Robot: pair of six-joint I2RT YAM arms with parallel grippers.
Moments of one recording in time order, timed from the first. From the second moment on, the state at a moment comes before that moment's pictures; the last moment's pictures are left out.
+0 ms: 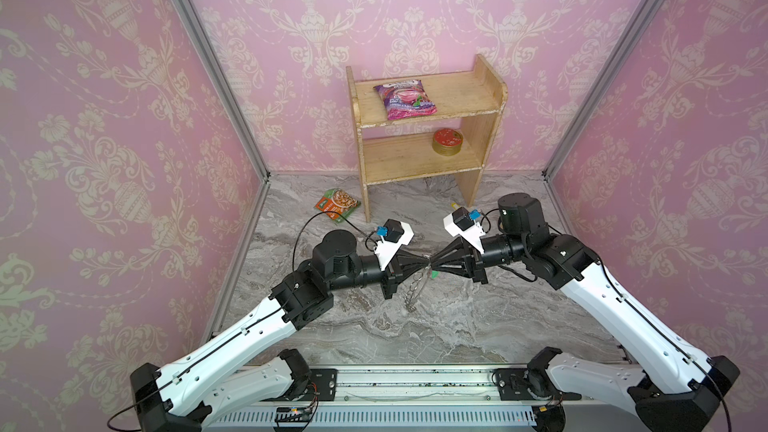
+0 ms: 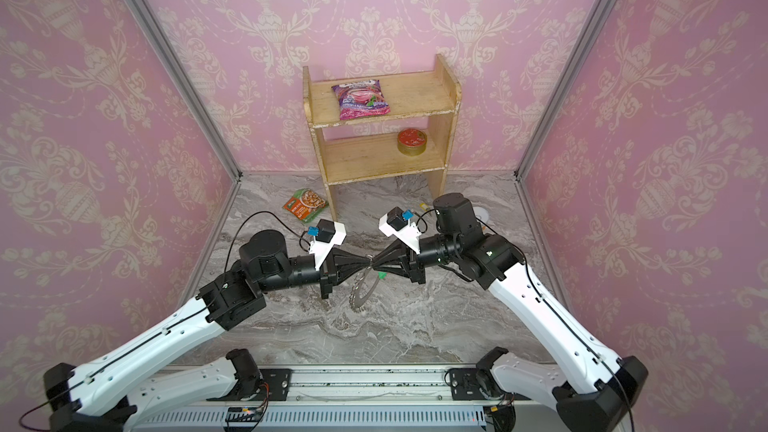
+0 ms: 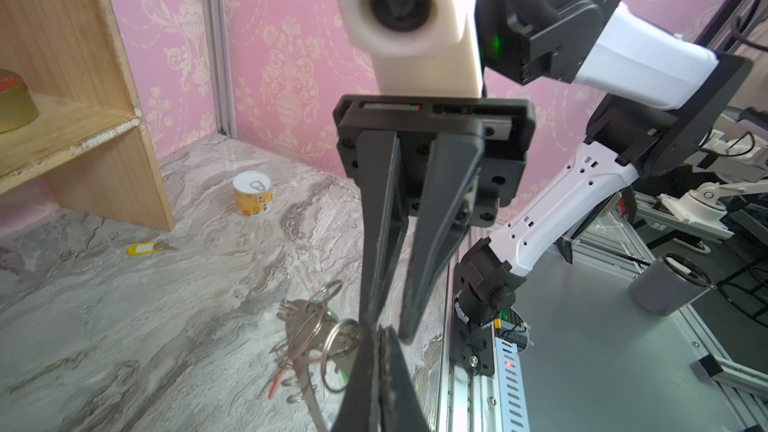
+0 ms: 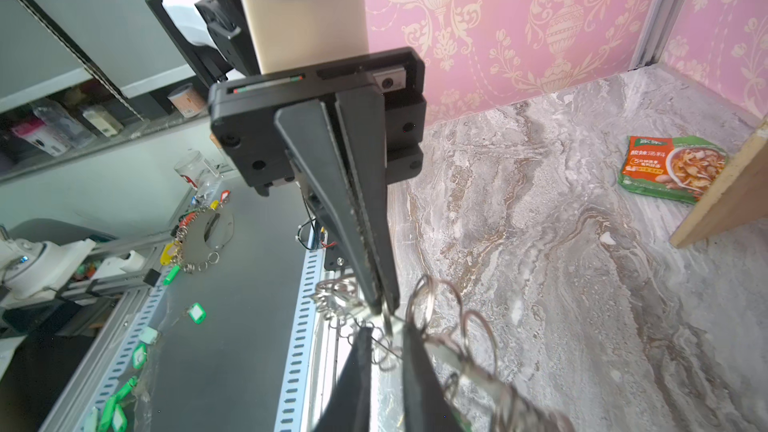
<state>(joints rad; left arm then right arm) -0.83 0.96 0.97 -0.20 0.48 -0.11 0.55 1.12 1.22 -0.68 -0.91 -0.24</state>
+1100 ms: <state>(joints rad) -0.83 1.06 1.26 -0.60 0.46 0.18 0.60 1.14 1.26 -0.62 -0.91 -0.19</state>
